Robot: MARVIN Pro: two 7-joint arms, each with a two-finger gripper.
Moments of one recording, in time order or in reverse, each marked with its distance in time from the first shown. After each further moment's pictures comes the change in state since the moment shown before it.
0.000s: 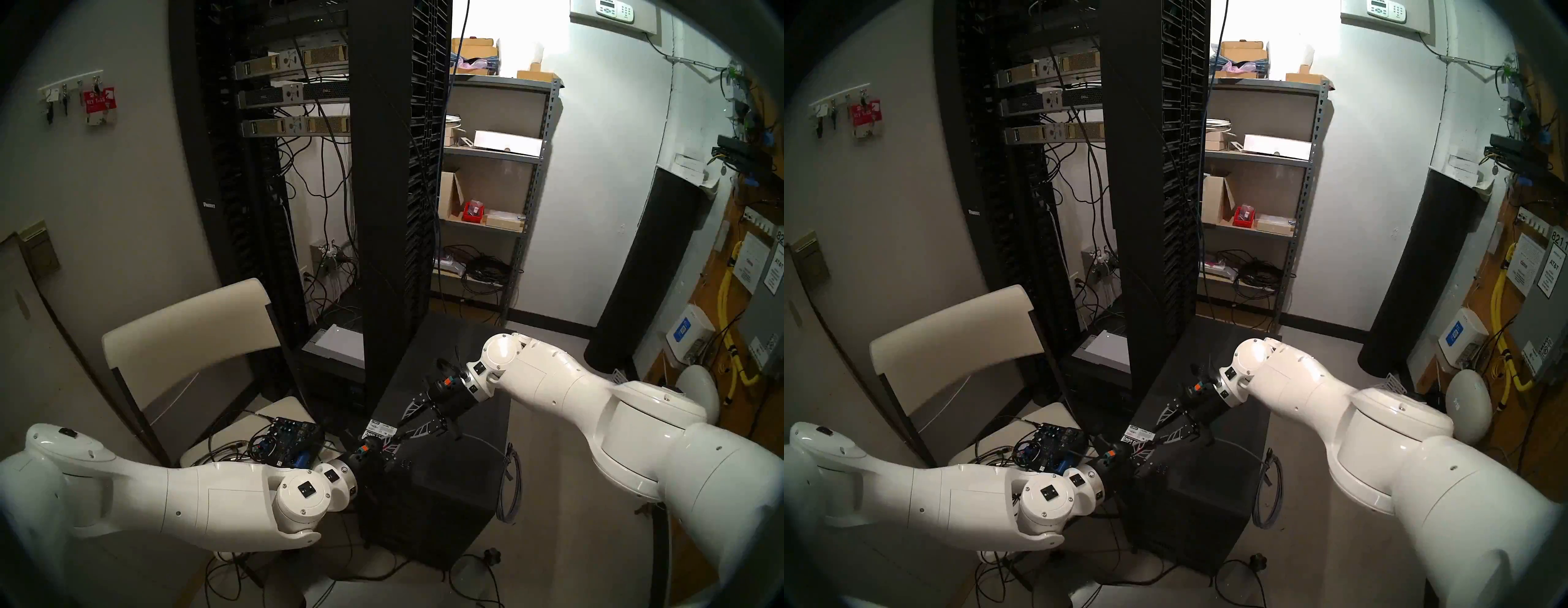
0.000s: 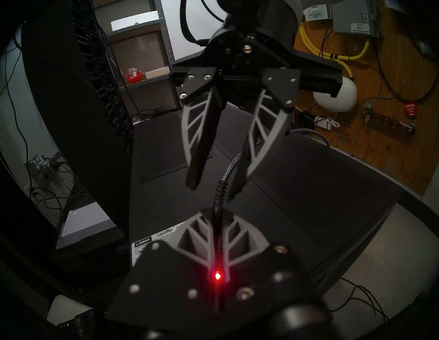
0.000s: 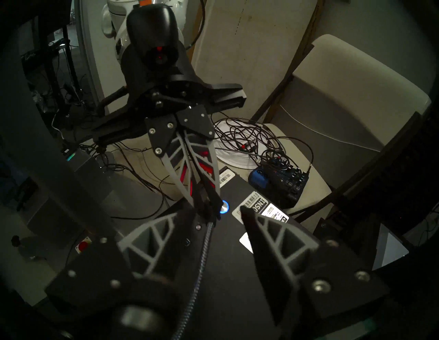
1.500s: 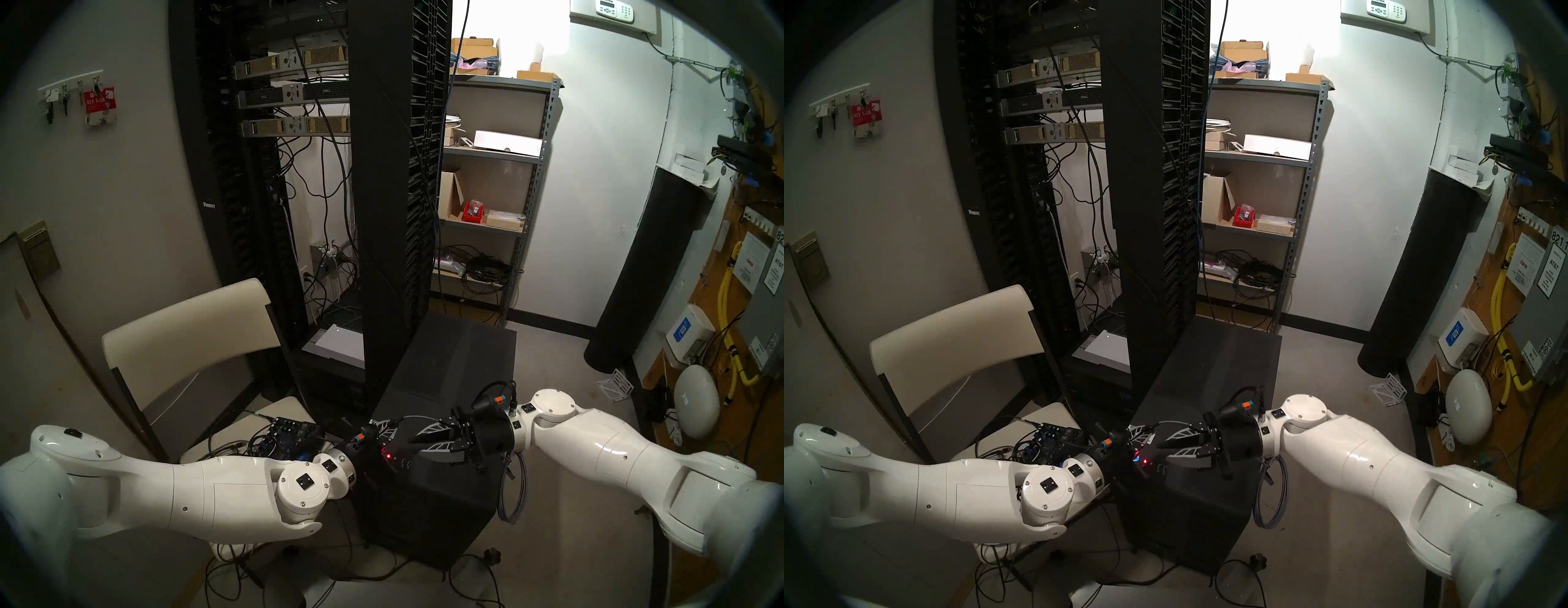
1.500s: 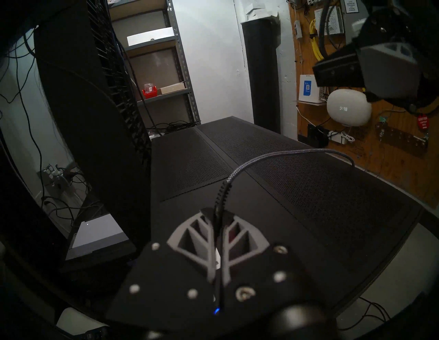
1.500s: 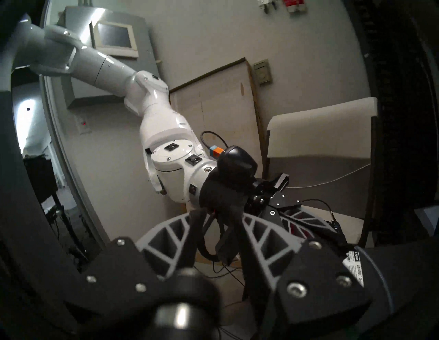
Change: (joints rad) left arm 0.003 -0.014 -0.024 0.053 0.020 -0.085 0.027; right arm -0.413 0.326 0.222 -0.438 0.625 0.277 0.041
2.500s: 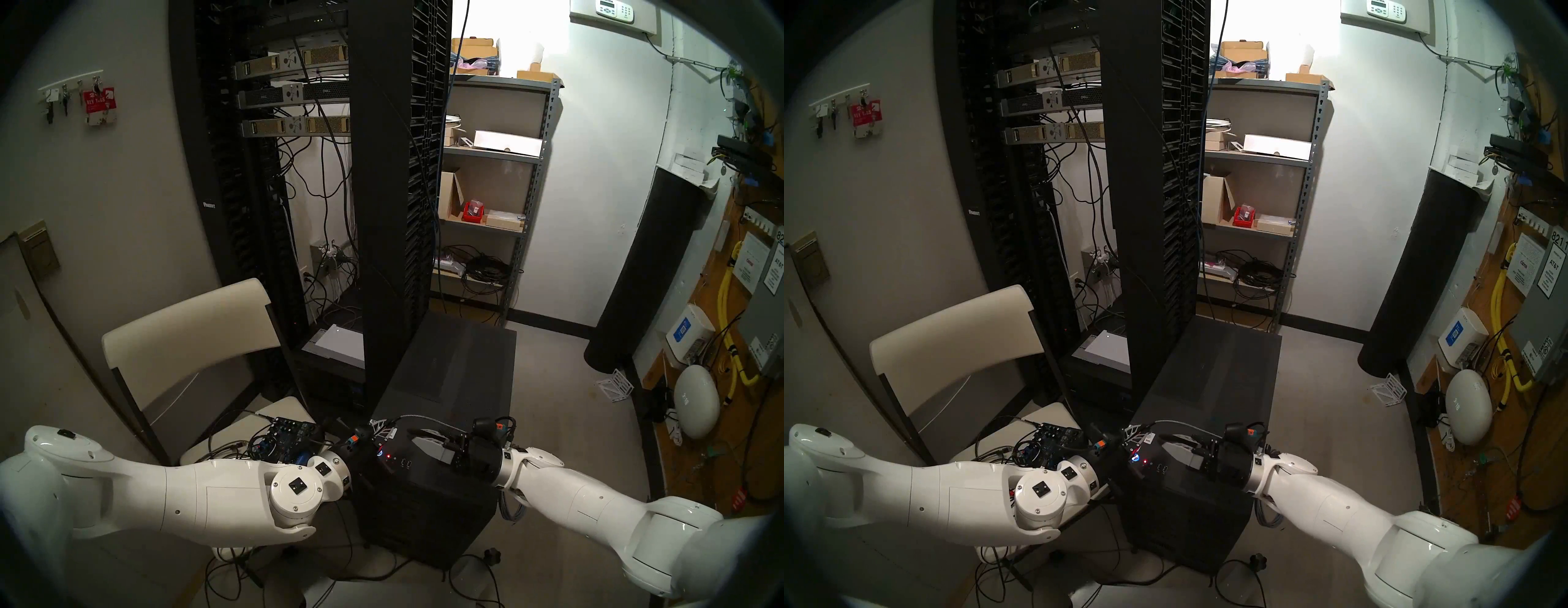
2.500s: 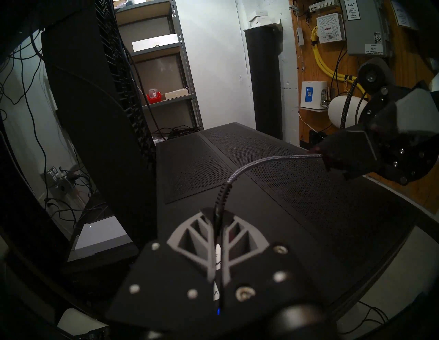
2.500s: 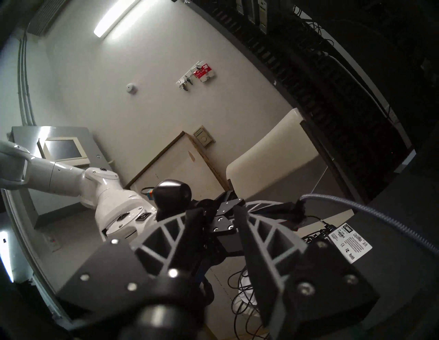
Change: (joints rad) left arm 0.009 0.027 0.001 -0.026 0.013 -0.033 0.013; right arm -0.128 -0.201 0.103 0.269 0.300 0.096 -0.012
